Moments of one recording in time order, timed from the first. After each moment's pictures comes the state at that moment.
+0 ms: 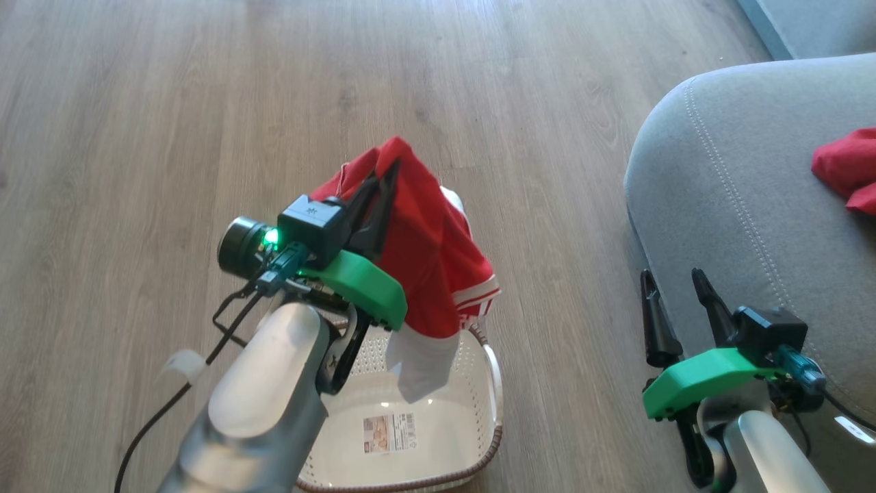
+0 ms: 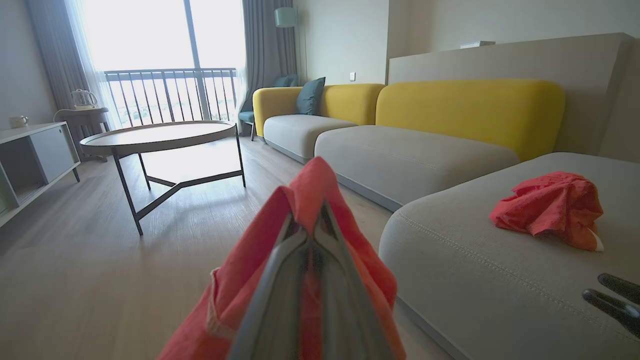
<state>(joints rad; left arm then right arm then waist) -0.48 0.04 -0.50 0.40 -0.29 0.00 -0.25 -0.13 -0.10 0.15 0.29 0.35 0.12 -0.26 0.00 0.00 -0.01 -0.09</state>
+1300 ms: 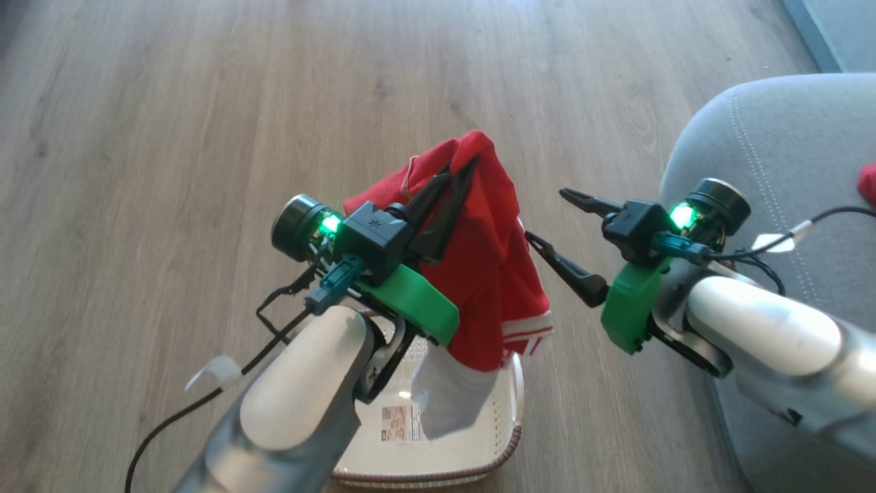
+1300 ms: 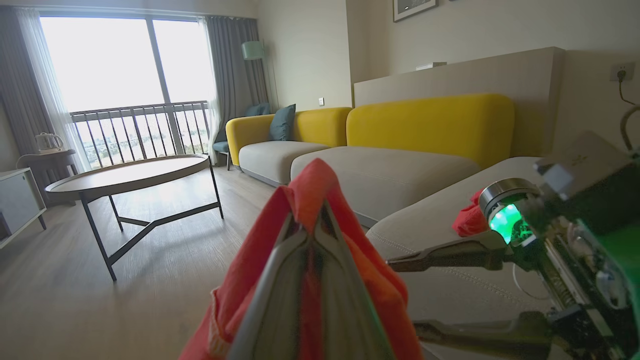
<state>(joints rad) -0.50 0.04 -0.64 0.26 -0.28 -0.02 -0.26 -0.87 -0.54 1.25 0.35 0.71 0.12 -0.24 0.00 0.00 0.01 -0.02</state>
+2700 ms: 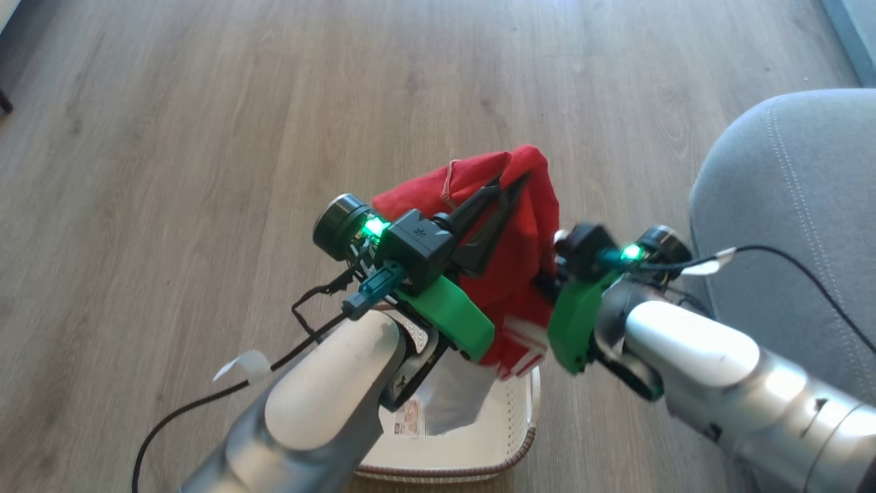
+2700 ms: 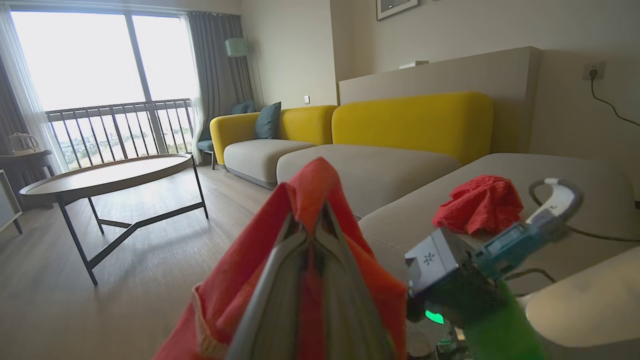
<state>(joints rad) -0.55 0.04 -0.77 0.25 -0.35 -0.01 -0.26 -0.81 -0.31 1.25 0.62 0.81 0.12 -0.25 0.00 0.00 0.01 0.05</state>
